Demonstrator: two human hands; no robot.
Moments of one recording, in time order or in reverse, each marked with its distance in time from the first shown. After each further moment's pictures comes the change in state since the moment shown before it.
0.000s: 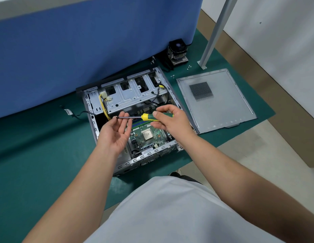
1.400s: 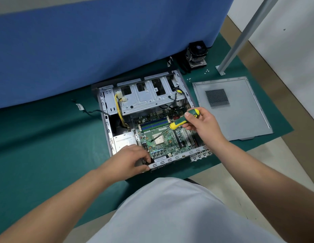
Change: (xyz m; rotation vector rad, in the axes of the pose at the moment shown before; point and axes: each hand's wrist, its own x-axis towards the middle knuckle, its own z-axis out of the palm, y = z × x) left_hand -0.016 0.022 -0.066 2.023 -0.822 0.653; right_hand 0.033 -0.011 -0.037 -0.234 0.021 -0.057
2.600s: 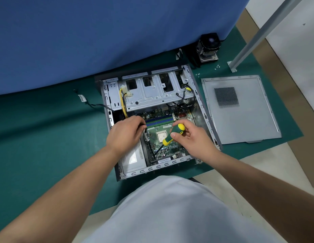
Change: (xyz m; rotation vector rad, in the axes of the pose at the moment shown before) left_hand 0.053 -0.044 -0.014 0.216 0.383 -0.263; right_hand -0.012 0.019 0.031 -0.505 -0.298 -0.118
